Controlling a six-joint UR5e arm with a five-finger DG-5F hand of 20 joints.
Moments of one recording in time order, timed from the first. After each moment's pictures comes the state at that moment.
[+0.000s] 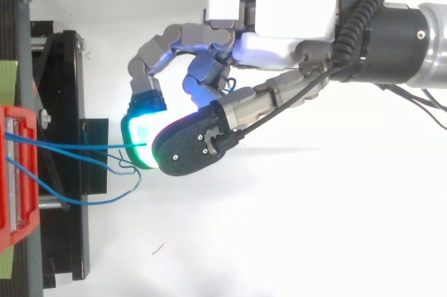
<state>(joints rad) 0.04 -2.27 -1.22 -2.78 -1.52 0.00</state>
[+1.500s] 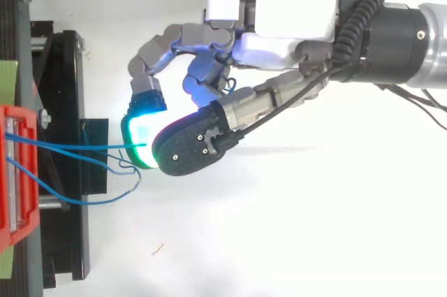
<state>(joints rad) 0.04 -2.27 -1.22 -2.78 -1.52 0.00</state>
